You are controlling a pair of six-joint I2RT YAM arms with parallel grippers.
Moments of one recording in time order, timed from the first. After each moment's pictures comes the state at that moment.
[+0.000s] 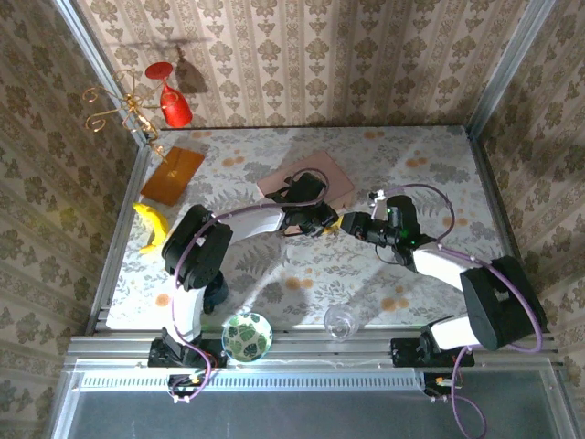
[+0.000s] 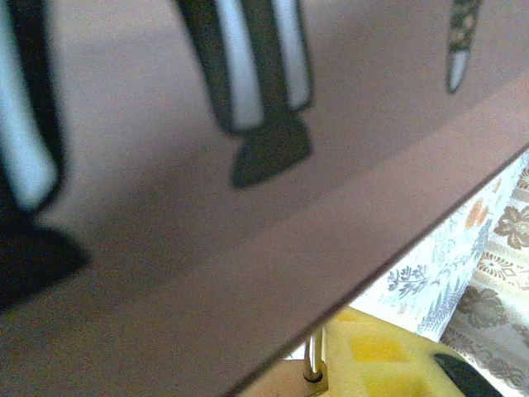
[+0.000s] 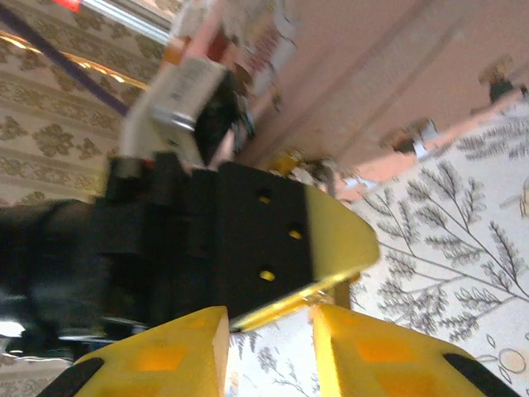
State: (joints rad) left arm -0.81 2.00 1.37 -0.26 0.31 -1.25; right arm 0.28 1.37 0.54 0.34 -0.52 0.74
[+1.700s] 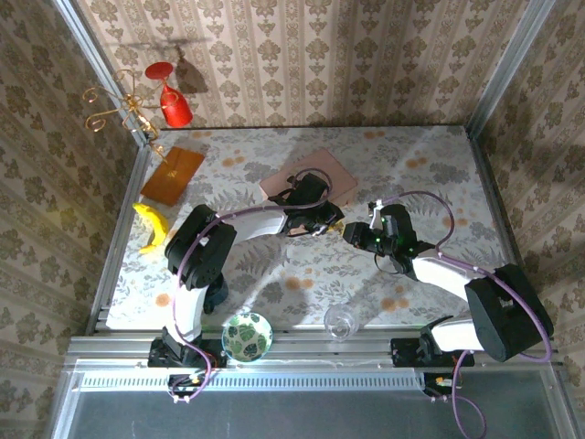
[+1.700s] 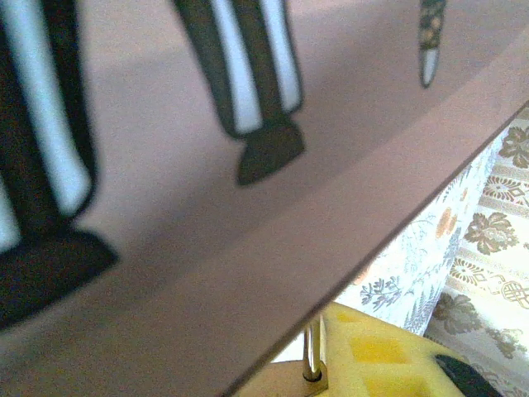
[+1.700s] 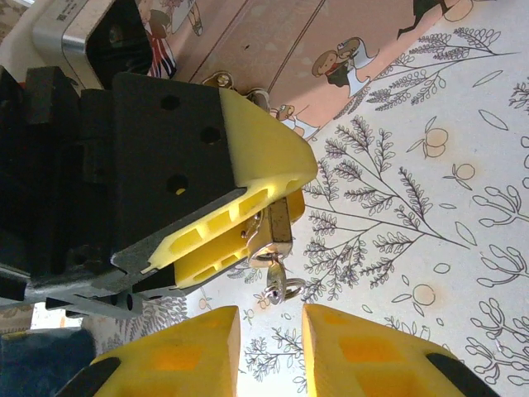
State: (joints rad) left arm -0.82 2.02 1.35 -0.14 0.30 -1.28; right arm 0.35 1.34 0.50 0.23 -0.34 0.71
